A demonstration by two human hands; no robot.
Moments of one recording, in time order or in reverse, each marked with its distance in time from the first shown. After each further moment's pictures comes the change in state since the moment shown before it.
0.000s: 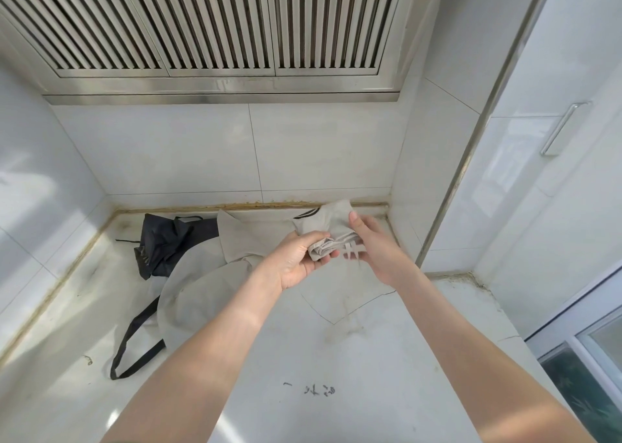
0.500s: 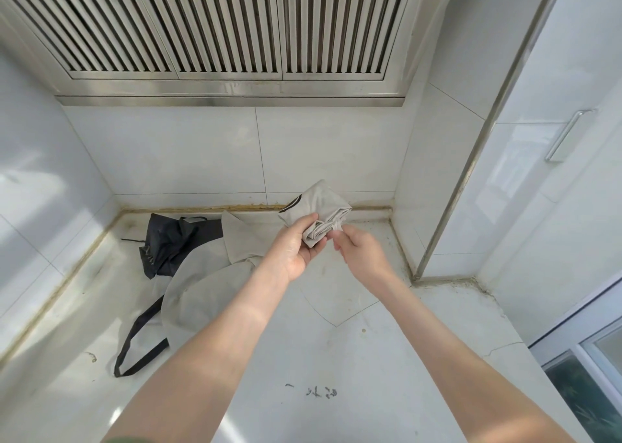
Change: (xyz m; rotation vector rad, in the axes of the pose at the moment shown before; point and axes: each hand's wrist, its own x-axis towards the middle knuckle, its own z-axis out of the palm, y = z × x) left_hand 0.004 0.012 -0.002 -0.239 0.119 0.096; right_hand -0.016 0.002 0.027 -0.576 0.064 -0.242
